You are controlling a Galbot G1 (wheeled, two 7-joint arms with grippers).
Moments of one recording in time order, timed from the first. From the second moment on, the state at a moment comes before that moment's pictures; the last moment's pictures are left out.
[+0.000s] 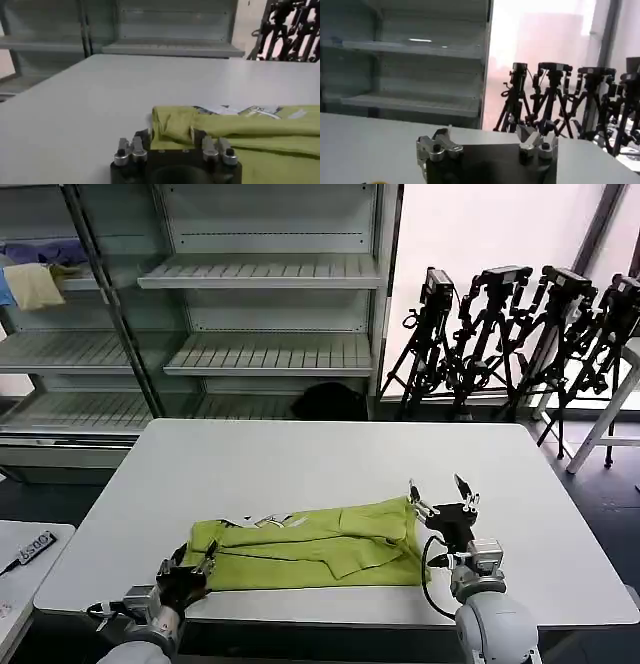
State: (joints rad) left arm 1.46 -1.38 -0.62 -2.04 -0.27 0.50 -0.04; right arm -1.26 1.46 0.54 2.07 0.02 -0.36 -0.03
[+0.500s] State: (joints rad) left arm 1.45 -1.38 -0.62 -2.02 -0.28 0.47 -0.03; right arm -1.24 1.46 0.55 2.07 0.03 -0.35 -0.02
